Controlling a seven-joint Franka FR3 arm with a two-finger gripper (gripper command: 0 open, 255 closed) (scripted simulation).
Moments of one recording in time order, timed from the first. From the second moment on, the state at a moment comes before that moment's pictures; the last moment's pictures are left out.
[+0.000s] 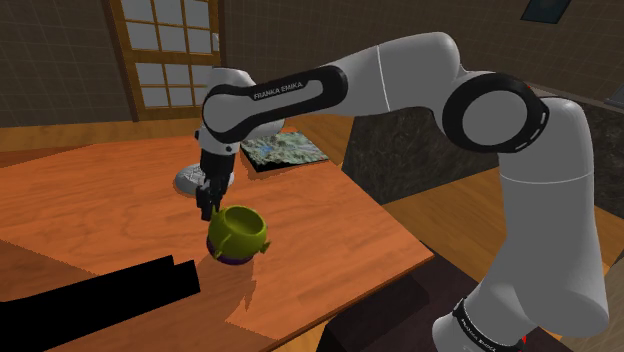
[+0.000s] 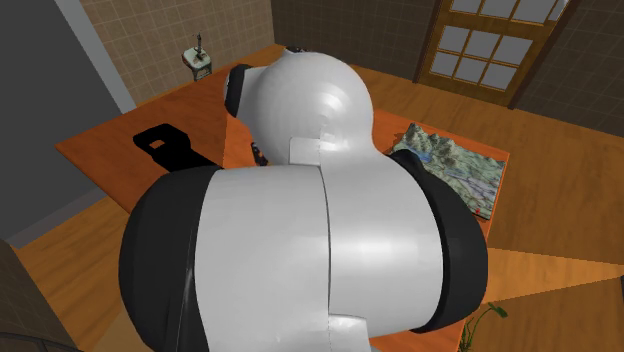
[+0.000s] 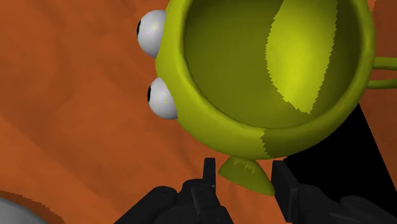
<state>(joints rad) 0.30 0.55 0.24 -1.52 0.19 2.06 -0.32</state>
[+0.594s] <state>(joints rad) 0.30 0.52 0.25 -1.45 0.19 1.95 -0.30</state>
